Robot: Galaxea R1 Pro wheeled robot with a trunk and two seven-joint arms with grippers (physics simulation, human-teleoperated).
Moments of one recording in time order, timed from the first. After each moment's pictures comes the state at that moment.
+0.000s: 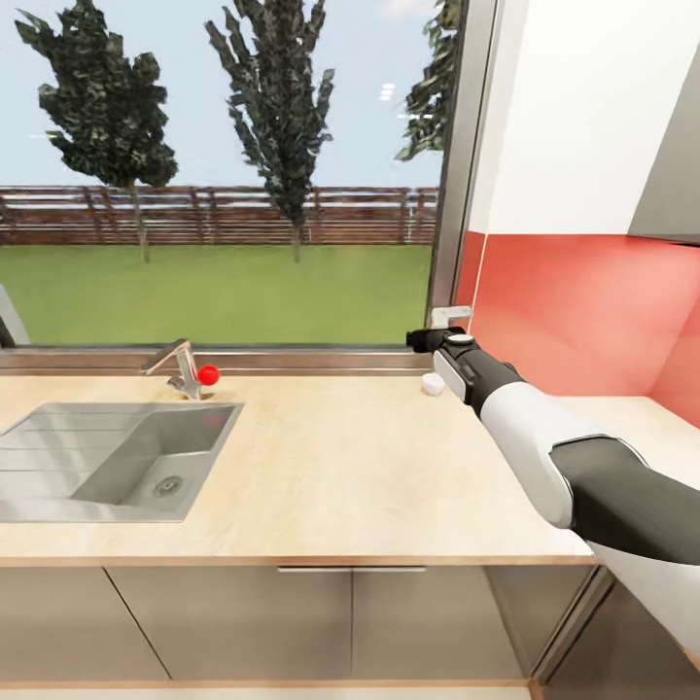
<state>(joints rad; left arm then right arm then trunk) 0.00 0.09 0.26 -0.07 -0.14 -0.06 0.09 -1.42 0.08 0.17 -0.25 -0.08 0.18 -0.13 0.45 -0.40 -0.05</state>
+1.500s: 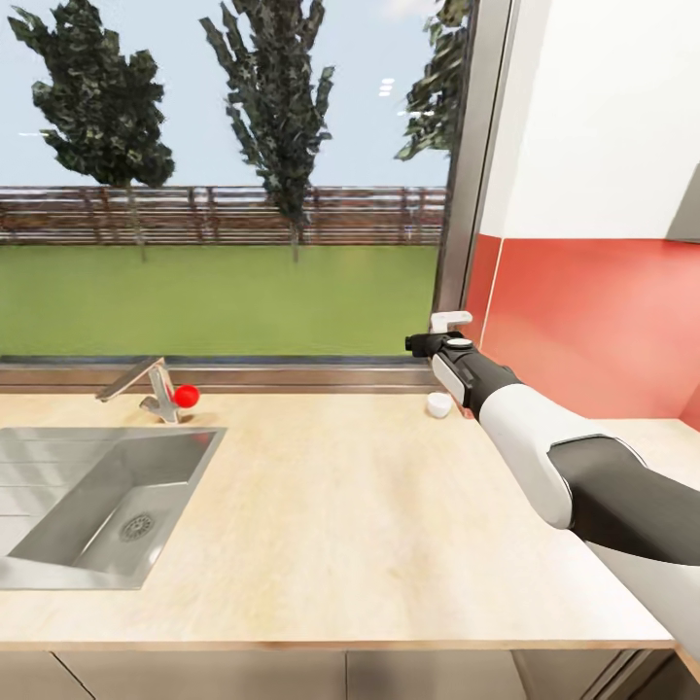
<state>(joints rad) 0.00 0.09 0.26 -0.07 -0.14 -0.06 0.09 -1.42 0.09 0.17 -0.22 -0.09 0.18 -0.13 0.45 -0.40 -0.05</state>
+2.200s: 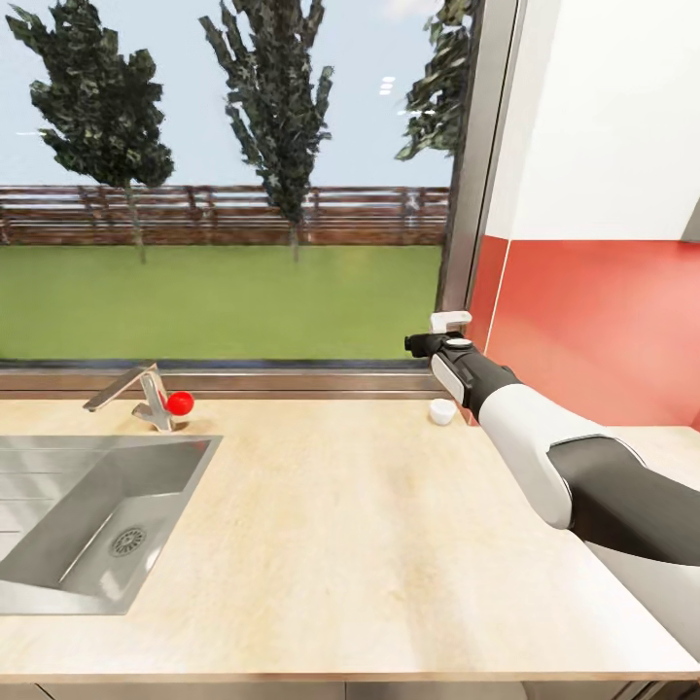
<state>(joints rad) 0.00 0.09 0.26 -0.07 -0.14 -0.06 0.09 -1.42 0.09 0.17 -0.22 -0.09 0.18 -0.13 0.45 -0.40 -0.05</state>
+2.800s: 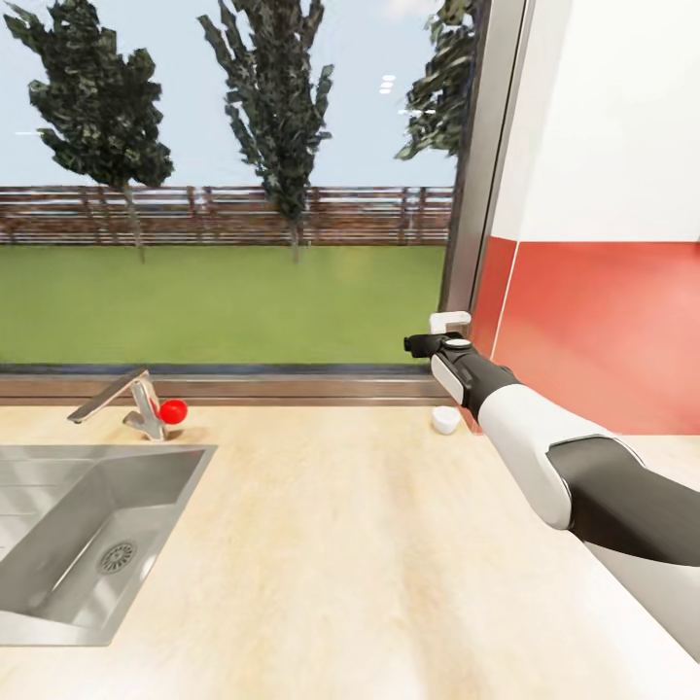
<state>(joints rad) 0.00 0.09 0.26 -0.07 -0.14 -0.06 0.09 -1.41 0.09 0.17 -0.22 -0.09 0.18 -0.13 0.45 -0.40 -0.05</state>
